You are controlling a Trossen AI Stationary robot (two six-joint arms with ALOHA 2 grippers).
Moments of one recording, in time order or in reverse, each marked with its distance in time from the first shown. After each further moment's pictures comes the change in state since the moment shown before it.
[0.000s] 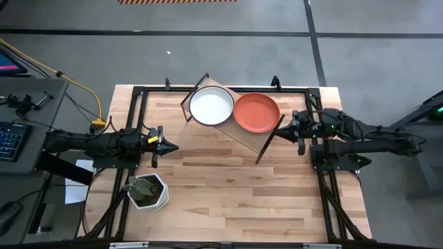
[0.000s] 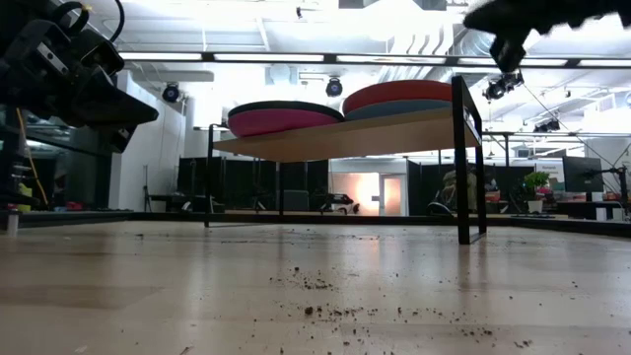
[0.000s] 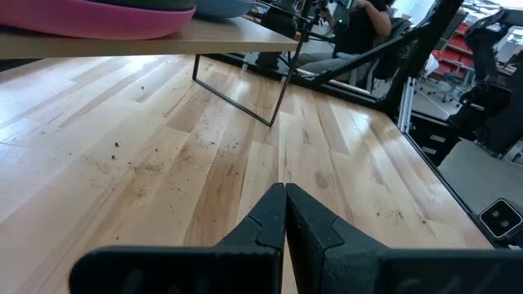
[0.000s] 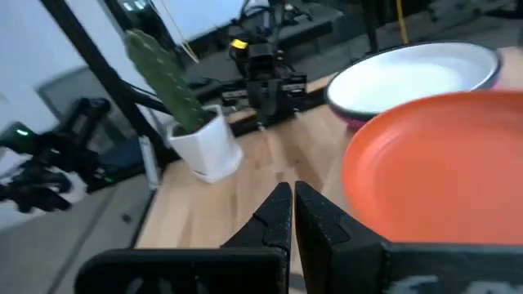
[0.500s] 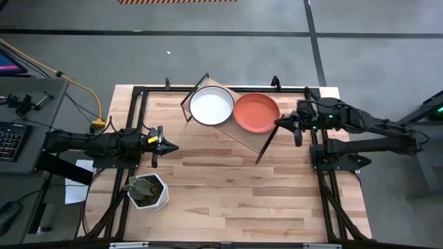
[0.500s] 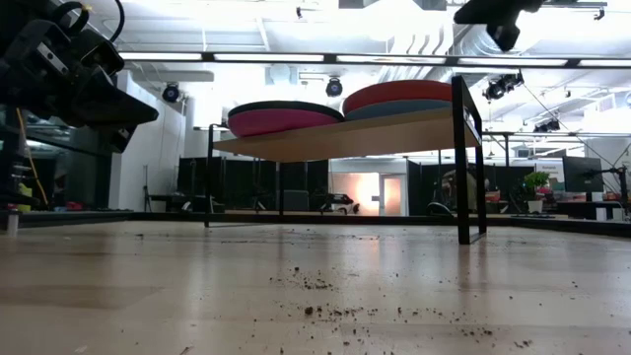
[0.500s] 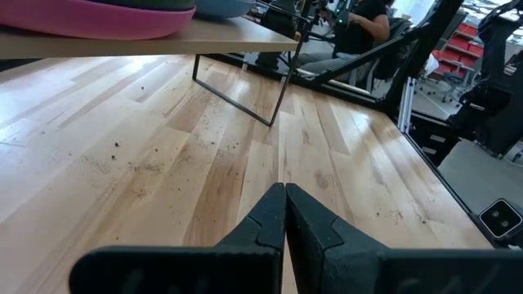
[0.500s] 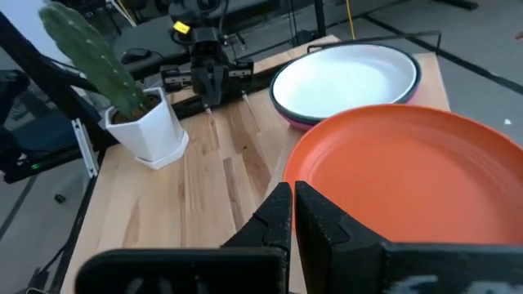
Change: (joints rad) left arm 0.000 0.000 0.000 0.000 0.000 0.000; right arm -0.047 0.148 0.257 -0.276 0.094 -0.073
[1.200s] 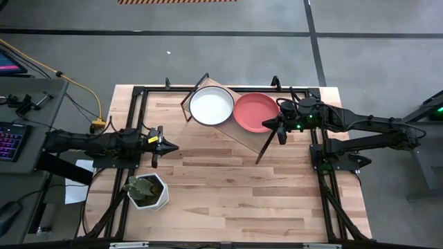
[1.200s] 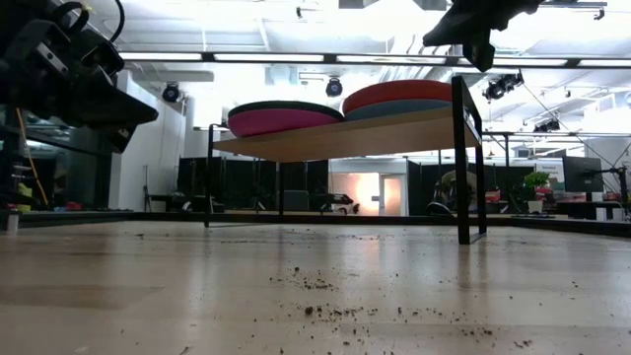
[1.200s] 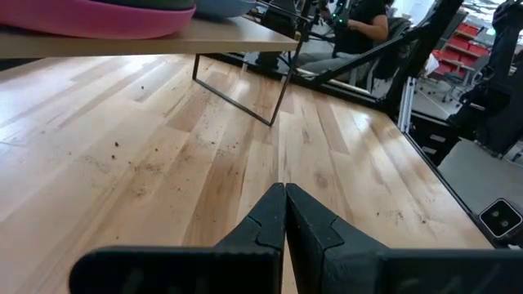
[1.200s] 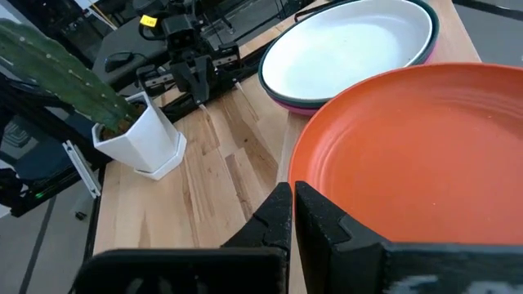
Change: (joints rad) left arm 0.000 0.000 0.000 -0.001 0.000 0.000; right arm 0.000 0.181 0.000 0.110 0.000 0.174
